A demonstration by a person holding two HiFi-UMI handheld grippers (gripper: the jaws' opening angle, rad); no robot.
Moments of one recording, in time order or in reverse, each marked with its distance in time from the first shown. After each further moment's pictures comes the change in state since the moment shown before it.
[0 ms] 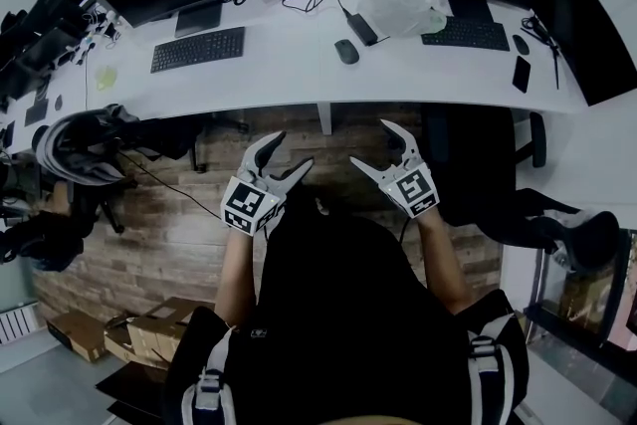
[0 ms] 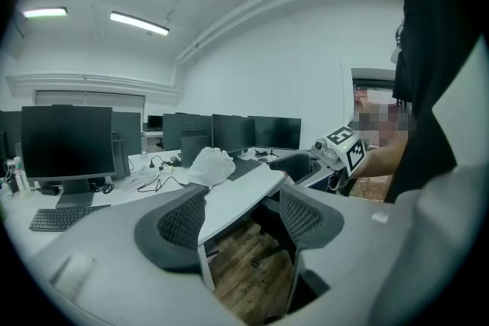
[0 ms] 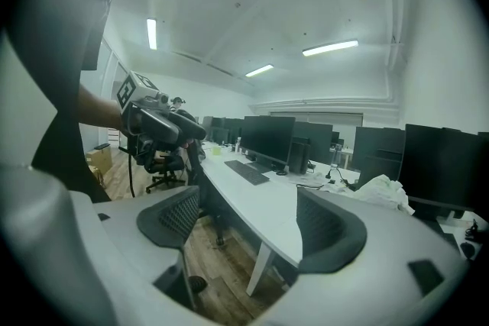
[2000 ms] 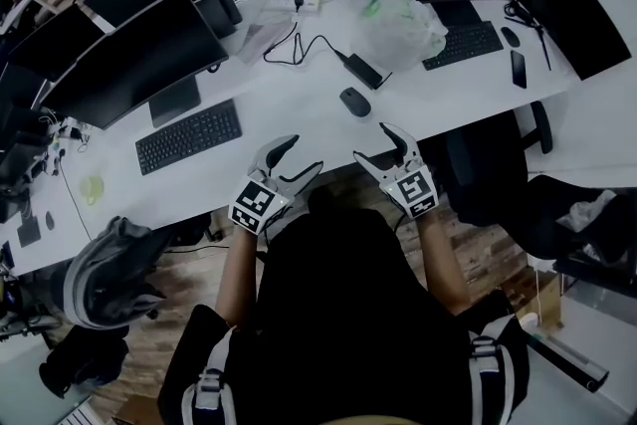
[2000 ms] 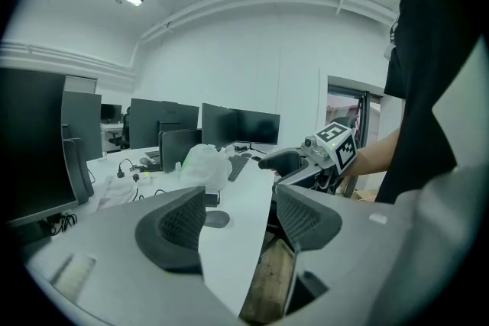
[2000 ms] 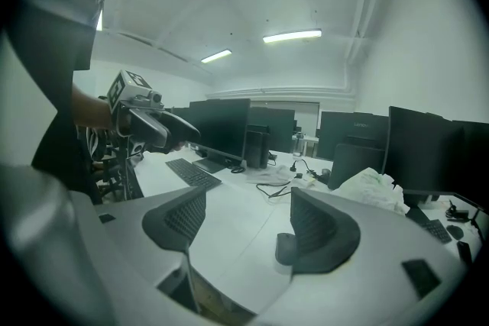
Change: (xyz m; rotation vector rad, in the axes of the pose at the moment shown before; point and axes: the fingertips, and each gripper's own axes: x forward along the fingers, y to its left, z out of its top) left arm 0.120 0.203 0.014 0.081 0.035 -0.378; right arm 0.173 -0.128 0.014 0.134 0.082 -0.322
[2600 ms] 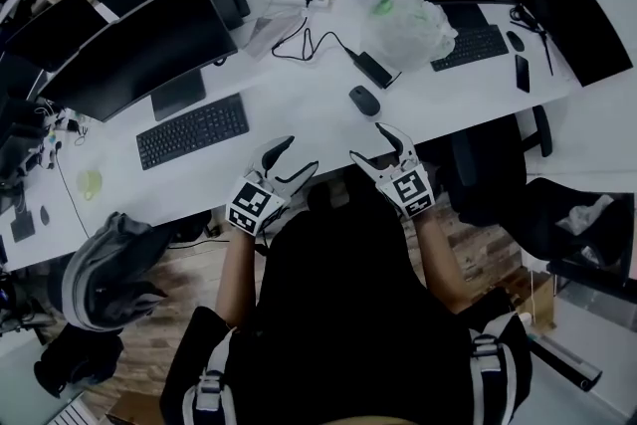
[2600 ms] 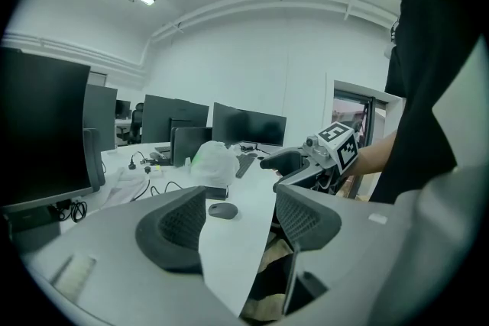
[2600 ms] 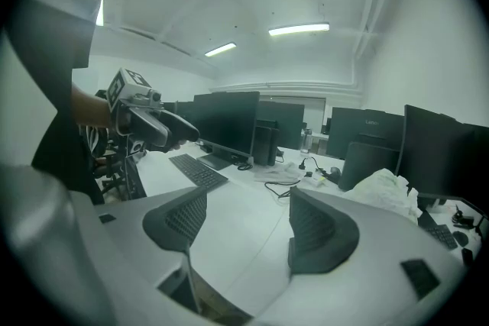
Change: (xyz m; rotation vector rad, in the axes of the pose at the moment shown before) left arm -0.029 0.025 -0.021 -0.056 -0.012 0.028; right arm 0.032 0.025 0.004 -0.017 0.044 0.026
